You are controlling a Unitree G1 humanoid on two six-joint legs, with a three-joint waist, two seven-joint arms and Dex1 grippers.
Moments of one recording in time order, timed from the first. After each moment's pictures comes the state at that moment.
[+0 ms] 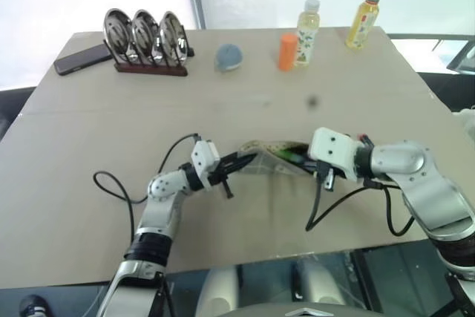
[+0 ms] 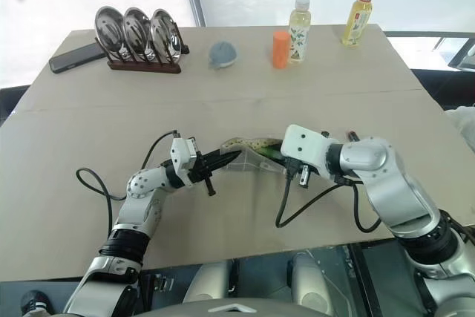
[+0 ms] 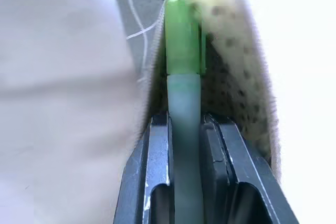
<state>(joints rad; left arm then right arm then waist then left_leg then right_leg) -0.30 0.34 -0.04 0.32 -0.32 -0.30 -1.10 -0.42 -0.69 0.25 -0.62 0.05 0.84 0.98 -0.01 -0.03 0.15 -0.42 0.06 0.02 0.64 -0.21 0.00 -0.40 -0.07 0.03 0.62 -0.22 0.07</state>
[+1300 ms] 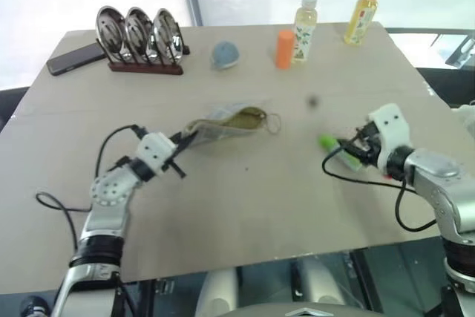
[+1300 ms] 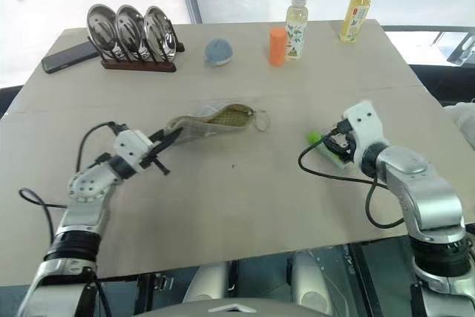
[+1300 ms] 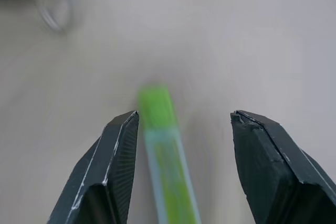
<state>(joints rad) -0.27 0.65 0.14 0.47 -0.12 -0.63 -0.76 -0.29 -0.57 -0.10 -0.57 0.33 0.93 0.50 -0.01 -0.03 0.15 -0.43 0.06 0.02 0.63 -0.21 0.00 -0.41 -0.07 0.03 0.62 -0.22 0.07</state>
